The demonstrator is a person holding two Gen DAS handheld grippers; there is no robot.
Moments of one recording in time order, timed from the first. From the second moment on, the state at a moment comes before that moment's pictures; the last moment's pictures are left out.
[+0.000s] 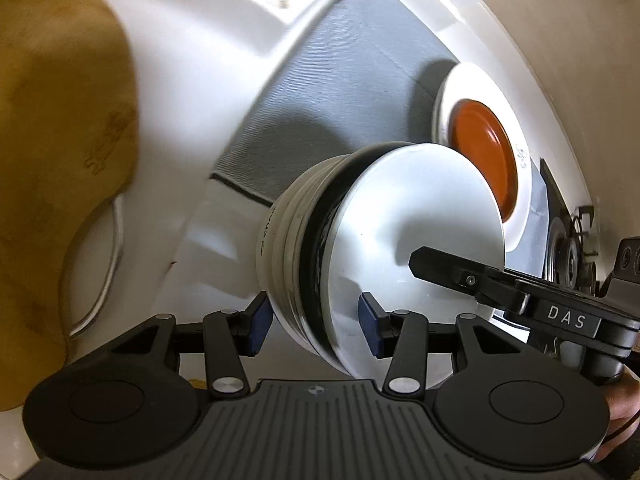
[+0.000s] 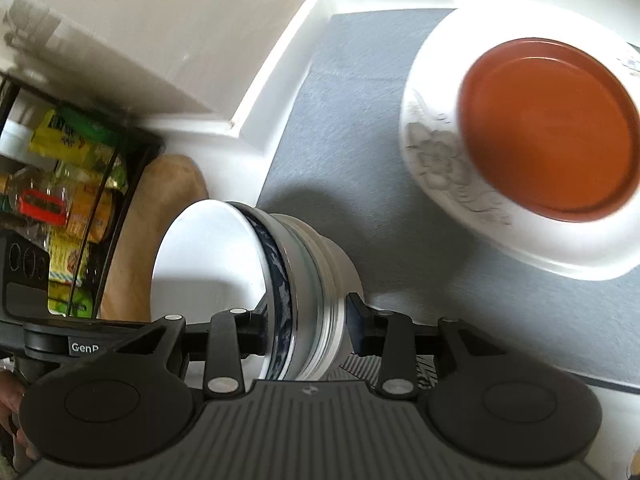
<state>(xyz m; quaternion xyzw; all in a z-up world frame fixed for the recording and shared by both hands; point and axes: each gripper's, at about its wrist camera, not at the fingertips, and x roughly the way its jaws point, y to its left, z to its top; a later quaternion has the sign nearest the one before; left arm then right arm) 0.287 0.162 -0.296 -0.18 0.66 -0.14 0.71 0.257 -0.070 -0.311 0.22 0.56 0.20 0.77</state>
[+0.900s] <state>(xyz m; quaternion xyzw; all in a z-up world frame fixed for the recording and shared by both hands) 0.377 0.017 -0.250 -0.13 0.65 -0.24 0.71 0.284 -0.216 -0.245 0.26 0.46 0.11 0.84</state>
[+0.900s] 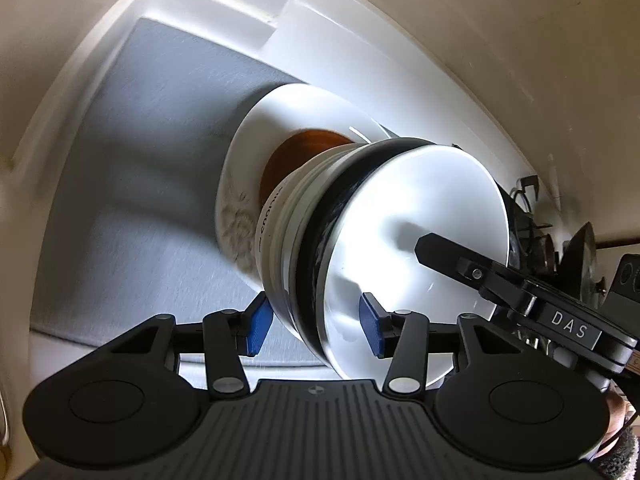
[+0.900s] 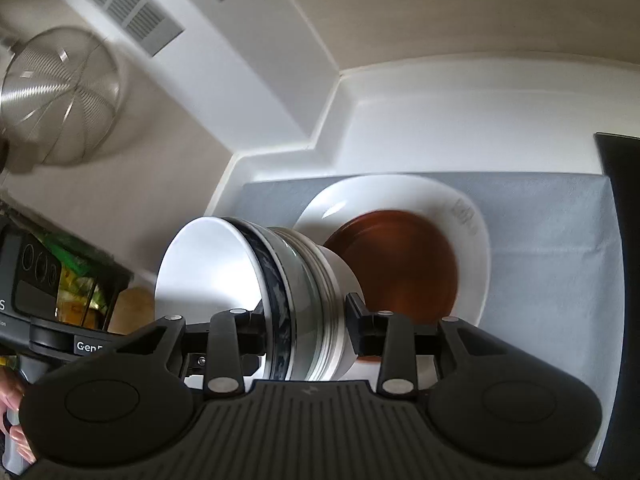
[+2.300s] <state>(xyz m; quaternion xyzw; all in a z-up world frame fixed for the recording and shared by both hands) 0.299 0.045 -0.170 -0.06 0.51 -0.18 0.84 0.175 -0.202 -0.241 0.28 0.42 -0.03 0.86</state>
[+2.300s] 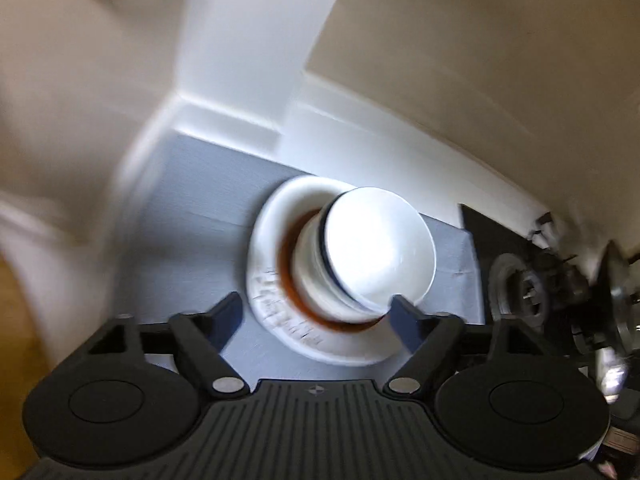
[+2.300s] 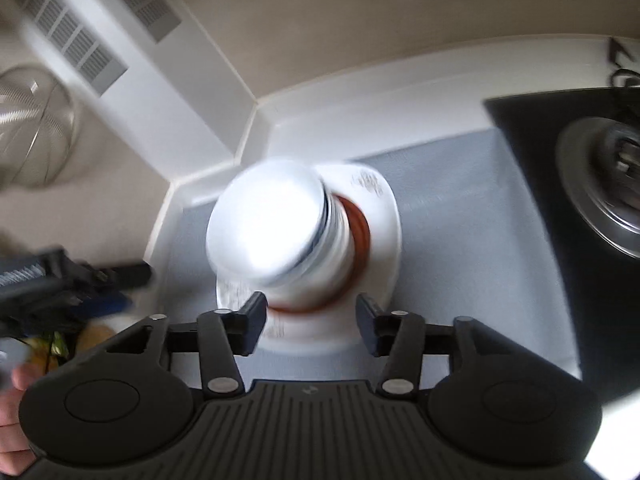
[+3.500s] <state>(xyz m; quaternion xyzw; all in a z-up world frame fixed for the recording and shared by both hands) -0.055 -0.065 -0.005 0.09 0.38 -0.08 0.92 -0.113 -0.193 -0.072 0.16 0.34 0.02 0.92</state>
